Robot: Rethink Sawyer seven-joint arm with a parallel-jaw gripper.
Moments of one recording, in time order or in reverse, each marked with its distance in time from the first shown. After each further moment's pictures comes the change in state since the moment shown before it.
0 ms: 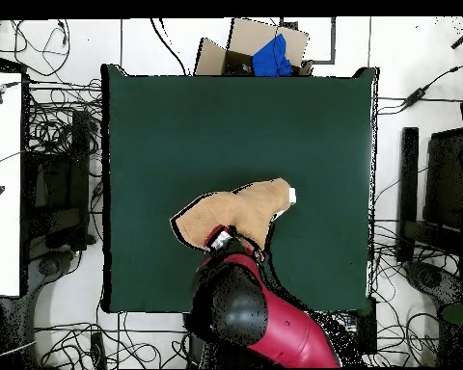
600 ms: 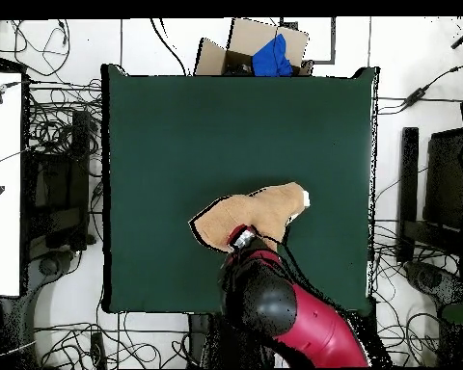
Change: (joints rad) arm -0.137 0.048 0.067 -0.006 -0.076 0.000 0.000
